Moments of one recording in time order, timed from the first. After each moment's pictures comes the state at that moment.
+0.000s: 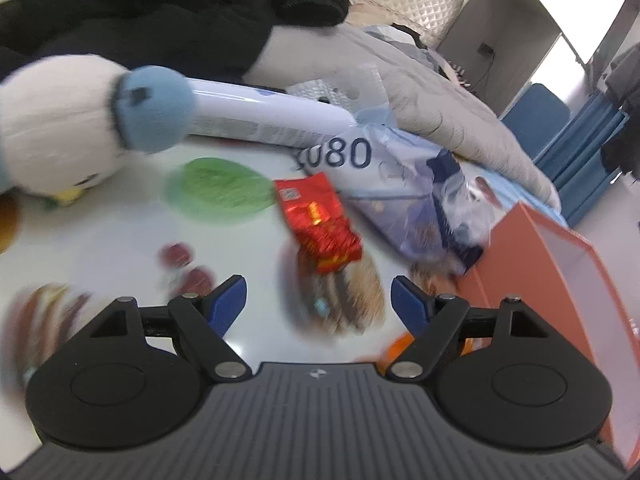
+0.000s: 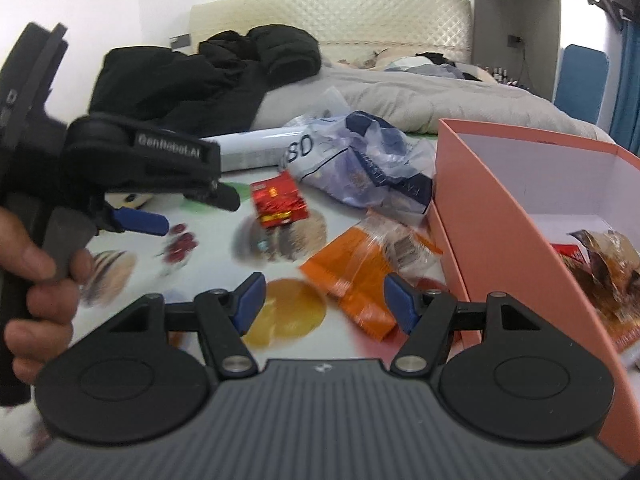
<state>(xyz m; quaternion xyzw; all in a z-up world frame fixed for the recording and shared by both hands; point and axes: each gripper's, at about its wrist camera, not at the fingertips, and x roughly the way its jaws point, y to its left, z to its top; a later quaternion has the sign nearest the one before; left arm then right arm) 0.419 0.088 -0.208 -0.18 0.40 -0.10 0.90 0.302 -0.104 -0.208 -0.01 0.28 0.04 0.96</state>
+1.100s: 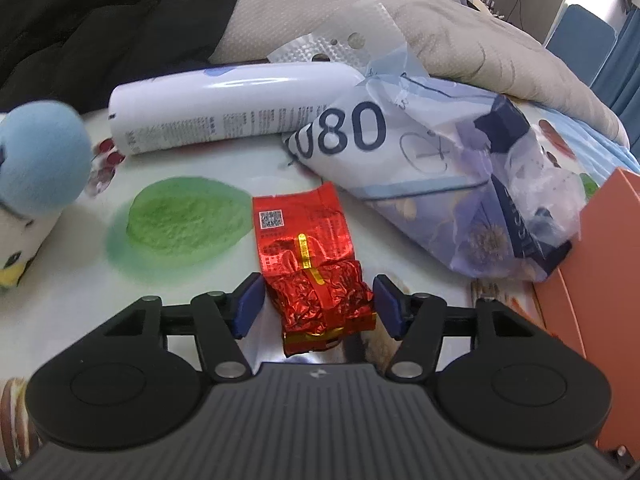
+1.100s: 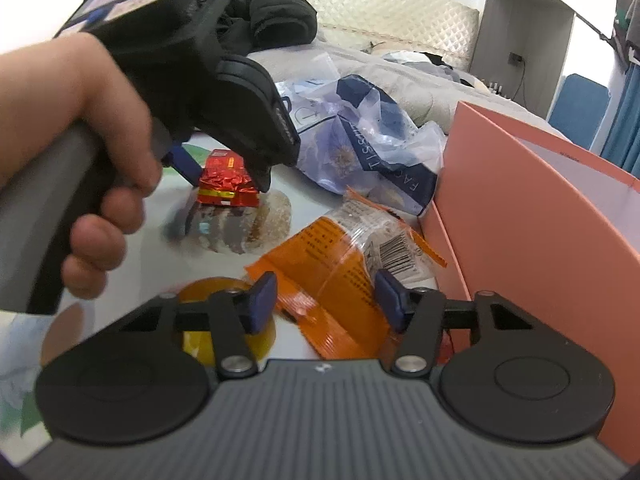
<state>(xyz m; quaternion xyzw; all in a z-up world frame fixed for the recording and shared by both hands) 0.502 0.024 -0.245 -0.05 0.45 -0.04 0.89 0.355 -0.098 -0.250 -0.09 0.30 0.01 0.95</state>
